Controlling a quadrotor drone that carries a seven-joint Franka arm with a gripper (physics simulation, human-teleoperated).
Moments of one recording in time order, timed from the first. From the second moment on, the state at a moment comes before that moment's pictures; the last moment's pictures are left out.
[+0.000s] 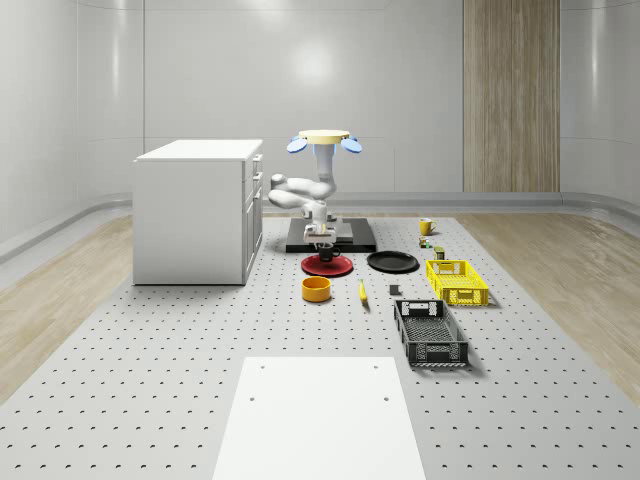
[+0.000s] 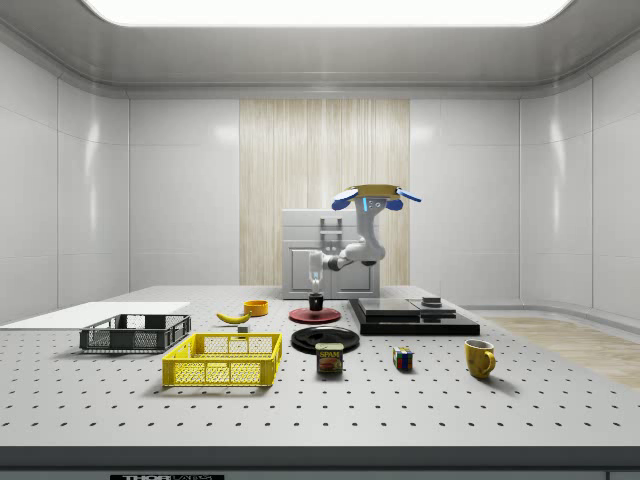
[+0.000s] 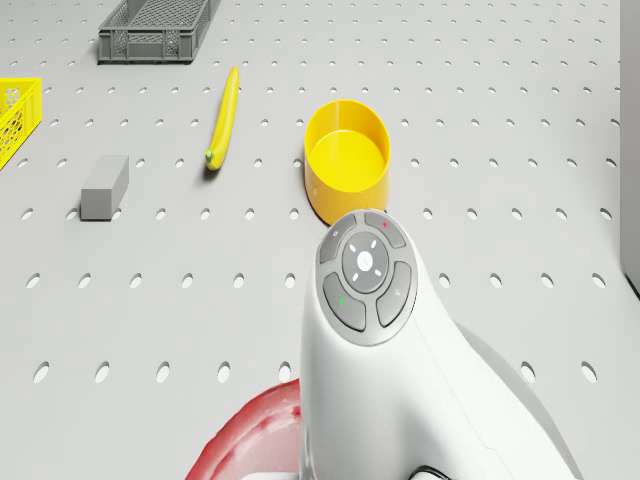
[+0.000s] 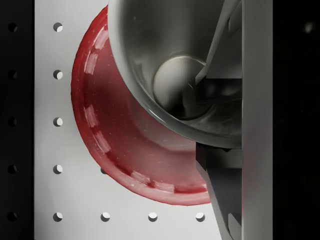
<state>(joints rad) -1.11 -1.59 1.28 -2.84 -1.84 1.68 1.60</state>
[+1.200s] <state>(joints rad) -1.09 -1.58 1.37 -2.86 -1.76 1.64 1.60</state>
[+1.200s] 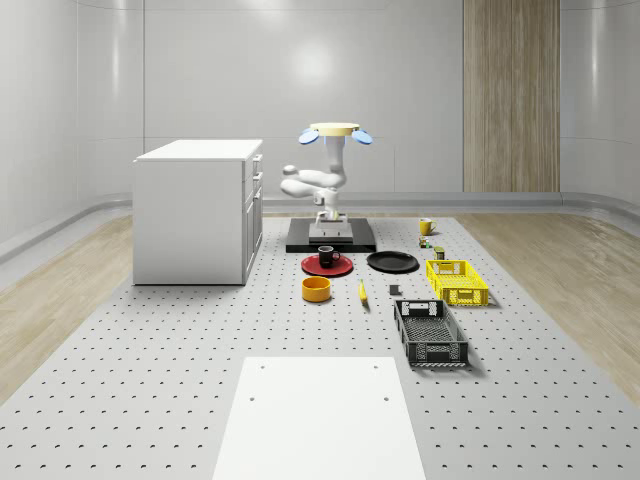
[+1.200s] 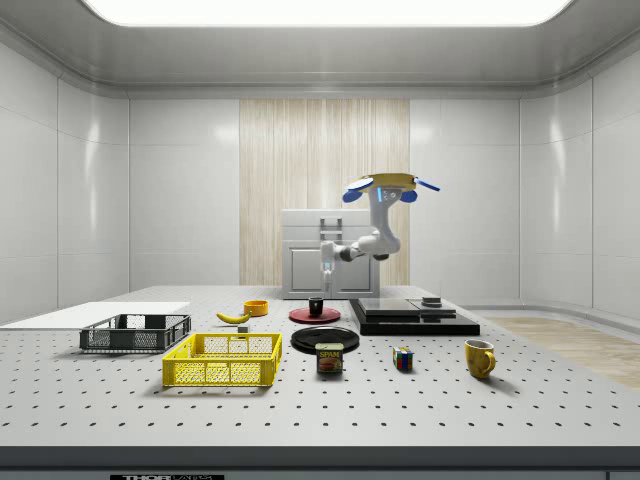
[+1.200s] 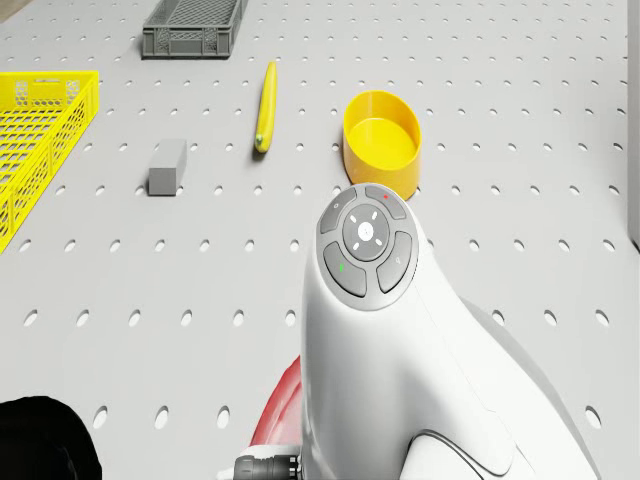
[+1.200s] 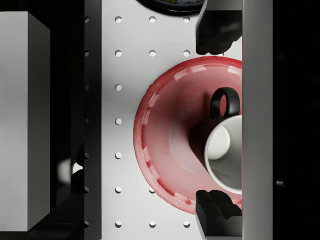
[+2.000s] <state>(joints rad) -1.09 -1.58 1.37 -2.86 -1.76 1.64 1.60</state>
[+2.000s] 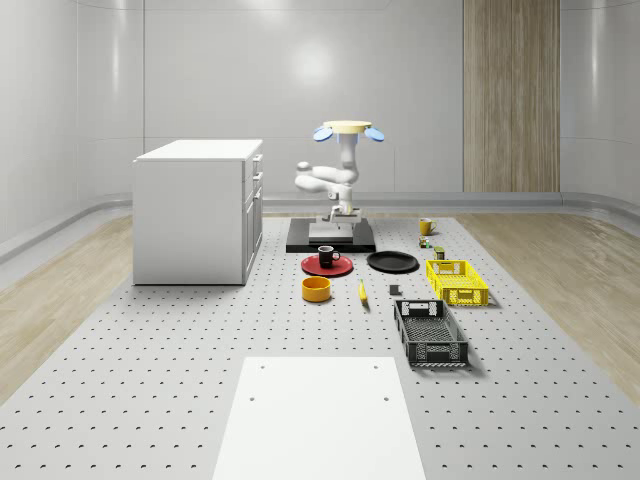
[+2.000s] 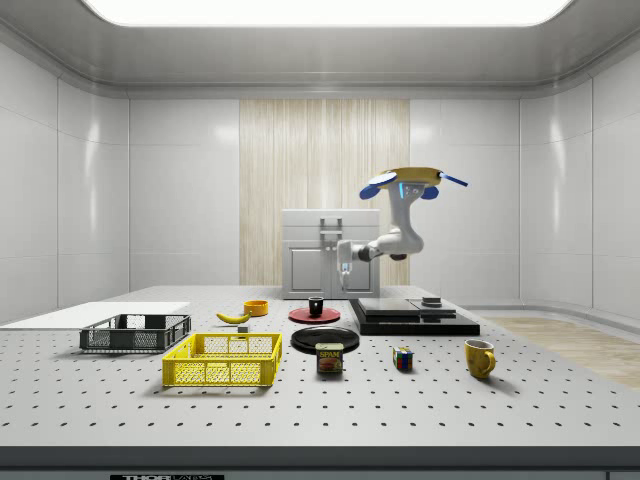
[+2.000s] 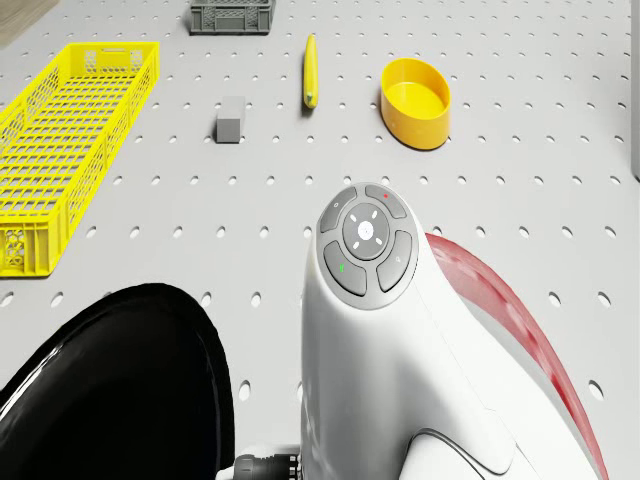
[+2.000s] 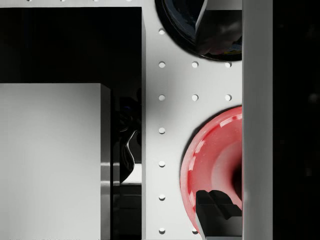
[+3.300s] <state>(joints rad) -1.09 -1.58 1.37 -2.86 -1.76 1.64 1.60</state>
